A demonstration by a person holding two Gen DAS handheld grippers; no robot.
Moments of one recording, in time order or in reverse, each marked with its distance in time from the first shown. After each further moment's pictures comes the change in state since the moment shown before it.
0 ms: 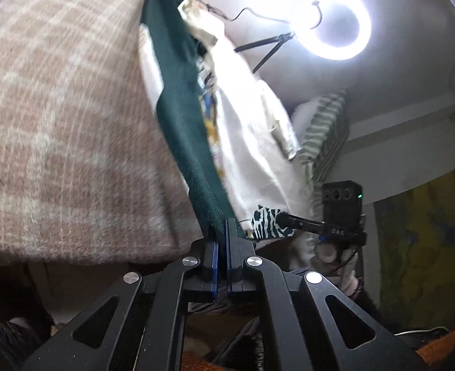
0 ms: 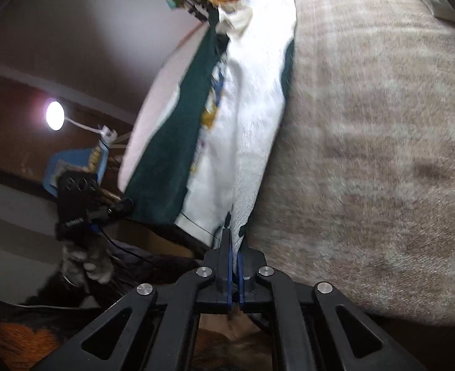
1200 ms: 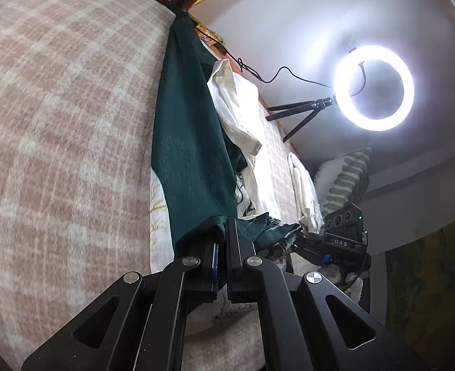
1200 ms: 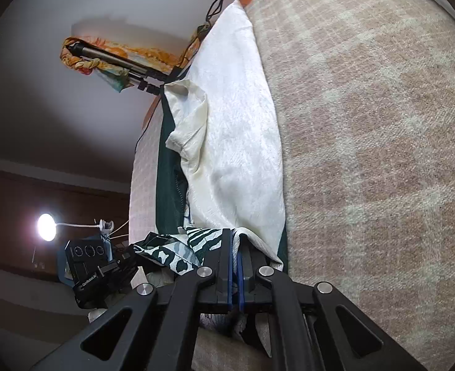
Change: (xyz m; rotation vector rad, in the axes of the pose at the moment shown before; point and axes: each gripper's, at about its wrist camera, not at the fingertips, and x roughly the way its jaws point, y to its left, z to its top) left arm 0.030 0.044 0.152 -0.053 -0.132 0.079; right arm 0.036 -0.051 0.166 0.259 -0.126 0.026
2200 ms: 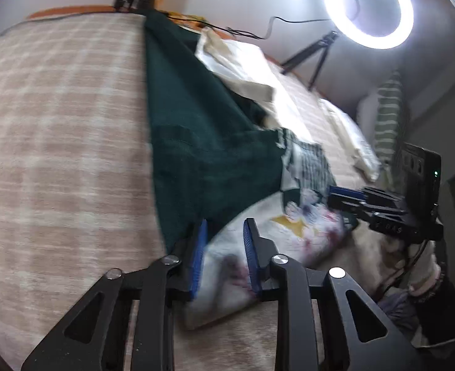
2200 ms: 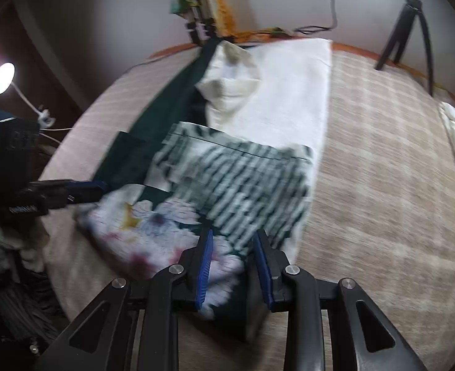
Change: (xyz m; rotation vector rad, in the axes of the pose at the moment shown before) left arm 0.027 -0.024 -0.033 0.330 0.059 0.308; right arm 0.020 0.059 -0.051 -0.626 -0.017 -0.441
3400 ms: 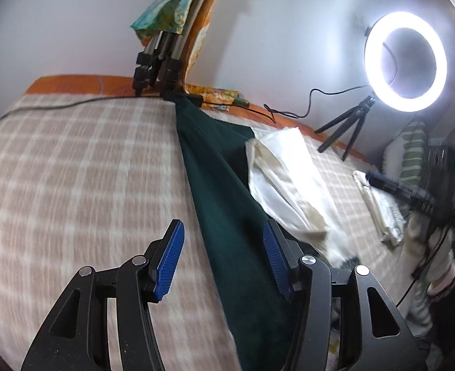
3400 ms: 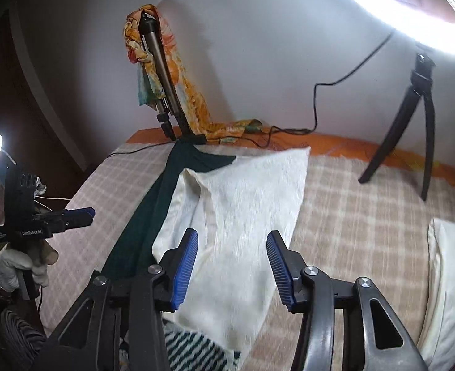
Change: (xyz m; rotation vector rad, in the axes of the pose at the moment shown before) left arm -0.002 0.042 0.135 0.031 -0.142 0.084; right arm -0.019 -0.036 0.168 0.008 -0.238 0.017
